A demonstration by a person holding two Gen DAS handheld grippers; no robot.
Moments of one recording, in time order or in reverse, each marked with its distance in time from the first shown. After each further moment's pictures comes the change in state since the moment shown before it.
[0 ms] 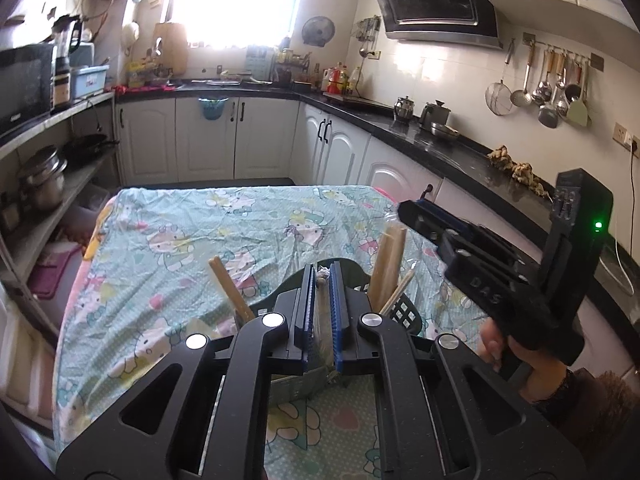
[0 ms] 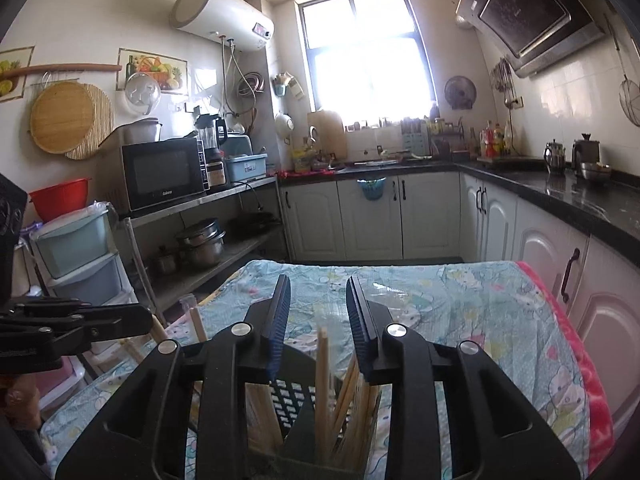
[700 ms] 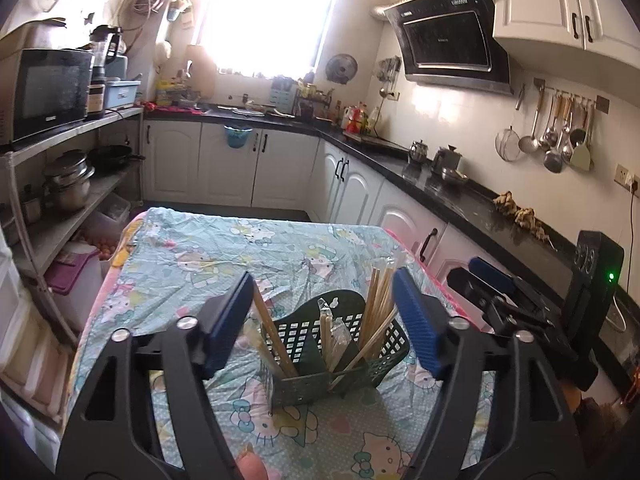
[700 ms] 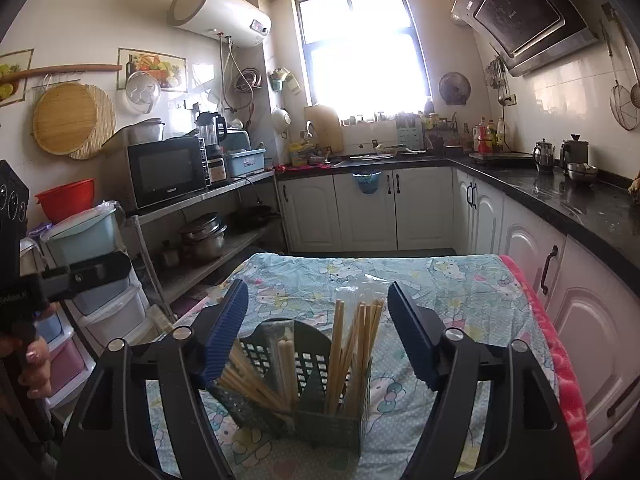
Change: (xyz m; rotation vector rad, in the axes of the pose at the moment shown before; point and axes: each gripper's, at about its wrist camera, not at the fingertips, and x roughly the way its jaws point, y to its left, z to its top) left arm -0.069 0.001 0.011 -0.073 -0.132 0.049; right arm -0.067 0.015 0.017 -0.002 0.035 -0.016
